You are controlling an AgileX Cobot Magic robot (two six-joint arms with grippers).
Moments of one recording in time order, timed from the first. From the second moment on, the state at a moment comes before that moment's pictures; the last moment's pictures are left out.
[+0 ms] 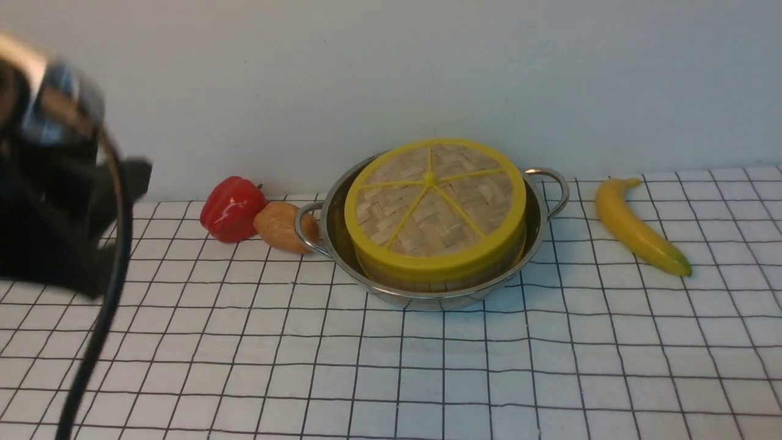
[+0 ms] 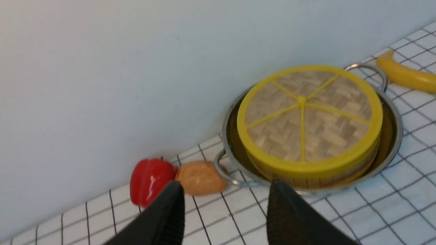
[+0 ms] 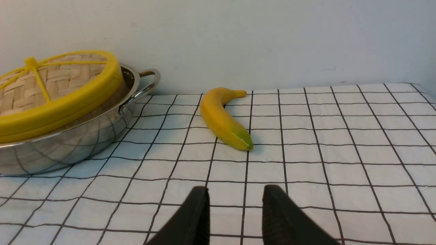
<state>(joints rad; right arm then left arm) 0.00 0.01 0.01 0.13 0.34 0.05 -0.21 0.77 -0.82 -0.15 0.57 0.39</state>
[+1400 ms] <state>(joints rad) 0.00 0.01 0.01 0.13 0.34 0.05 0.06 0.00 0.01 -0.09 0.37 0.16</state>
